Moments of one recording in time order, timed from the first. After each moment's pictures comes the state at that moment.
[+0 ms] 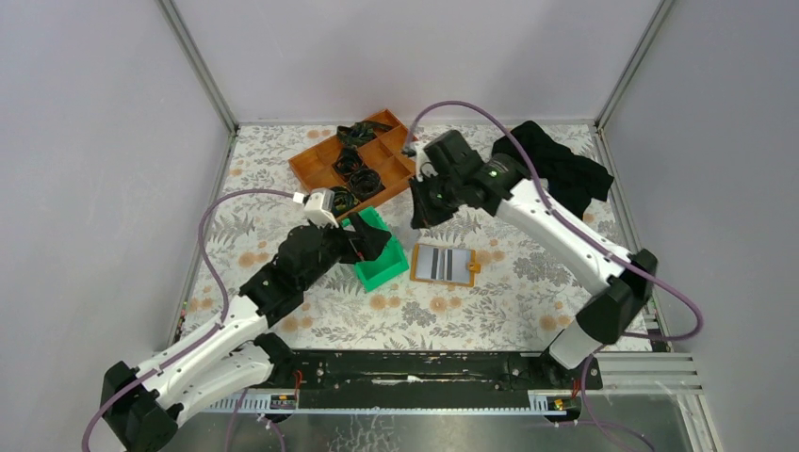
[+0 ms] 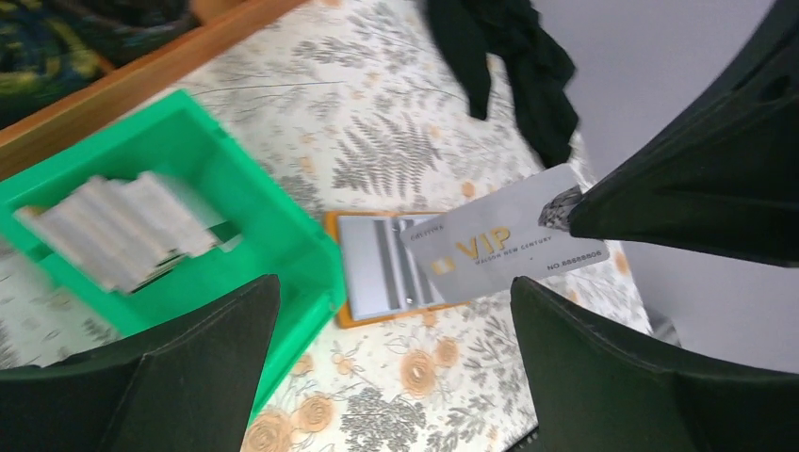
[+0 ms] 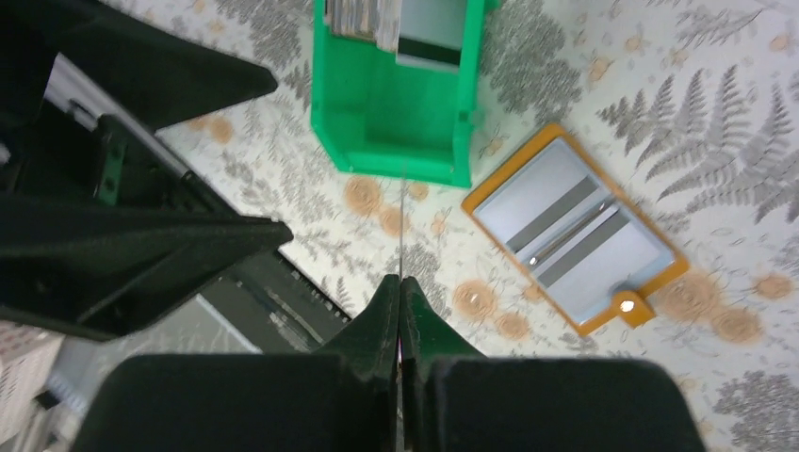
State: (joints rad) left arm -0.71 0.81 0.58 -0.06 -0.17 -0.70; right arm 0.79 1.66 1.73 -0.97 -0.15 0.28
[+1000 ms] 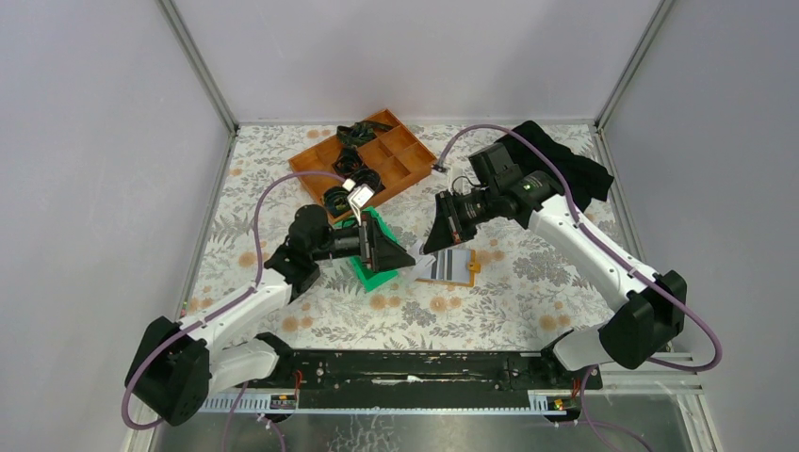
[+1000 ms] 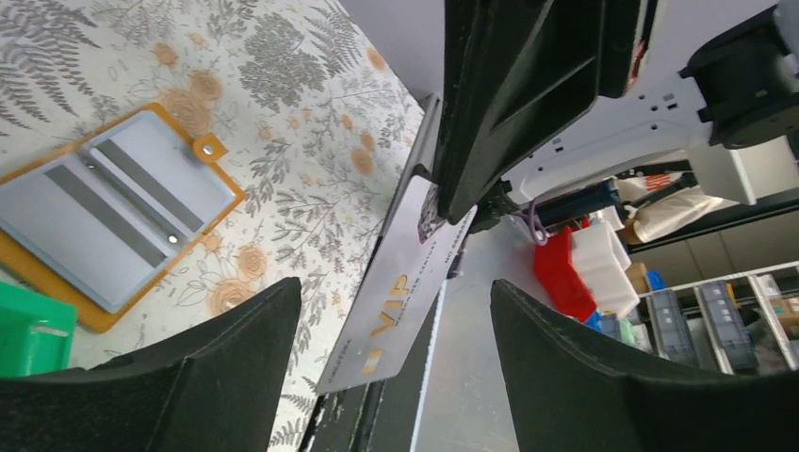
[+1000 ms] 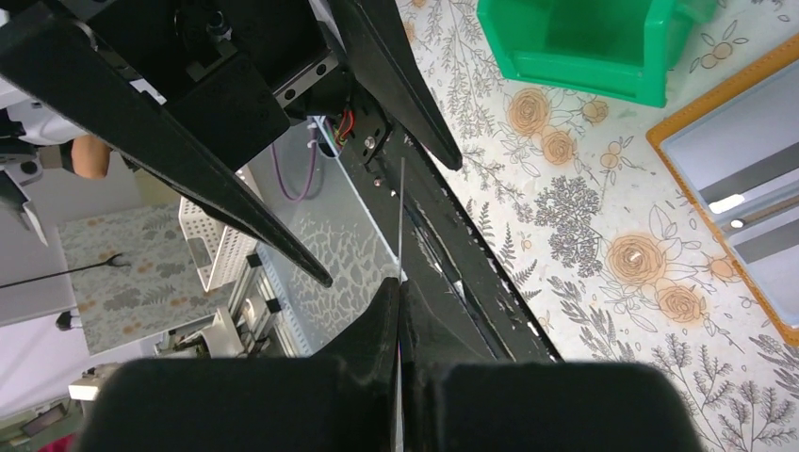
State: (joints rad) left arm -0.54 1.10 0.58 0.39 0.81 -0.76; right arm 0.57 1.43 1.34 -0.84 -0.79 0.32
